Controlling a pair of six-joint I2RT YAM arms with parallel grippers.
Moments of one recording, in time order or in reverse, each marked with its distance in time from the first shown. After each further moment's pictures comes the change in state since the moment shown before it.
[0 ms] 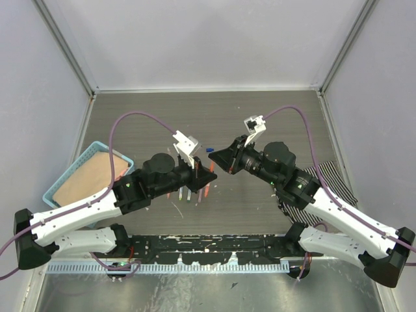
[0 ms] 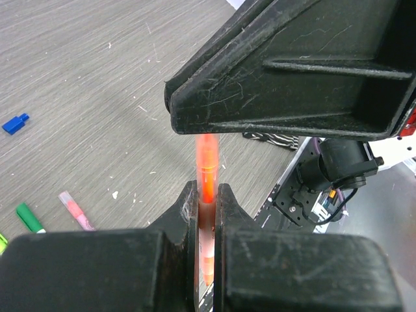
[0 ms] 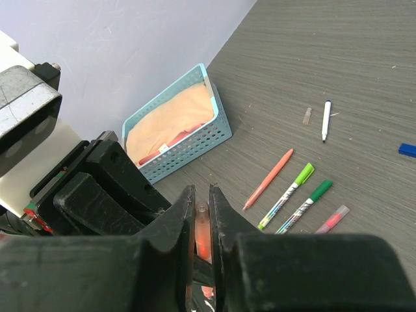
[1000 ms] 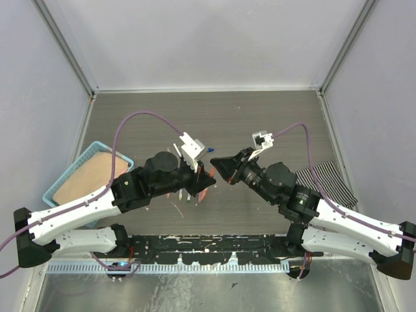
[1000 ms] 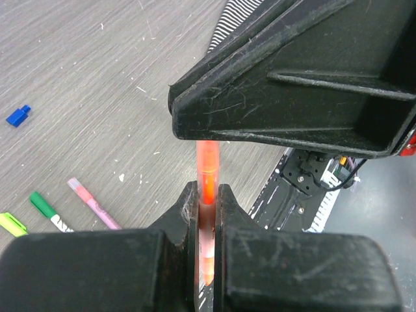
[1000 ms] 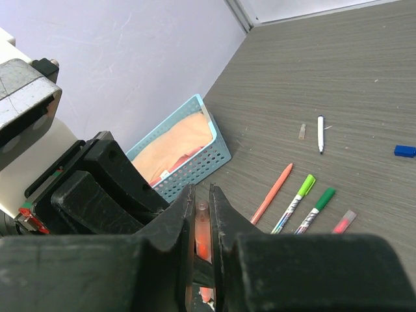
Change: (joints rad) left arm -0.018 0.016 0.087 -0.138 0.025 0.080; right arm 0.214 -0.084 -0.136 0.103 0.328 0.031
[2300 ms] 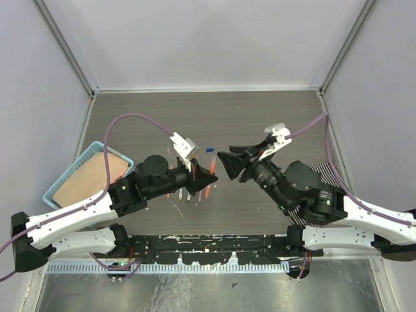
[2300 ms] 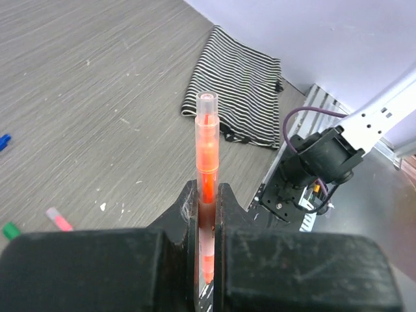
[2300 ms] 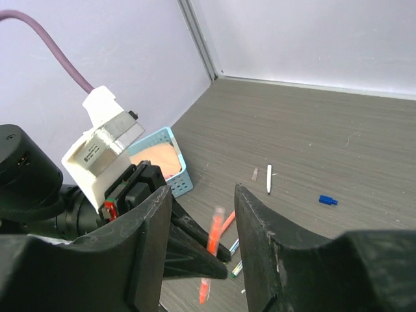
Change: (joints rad) left arm 0.014 -0.050 -0.105 0.198 0.060 -0.045; right arm 0.250 0.017 0.334 -0.228 0.377 -0.312
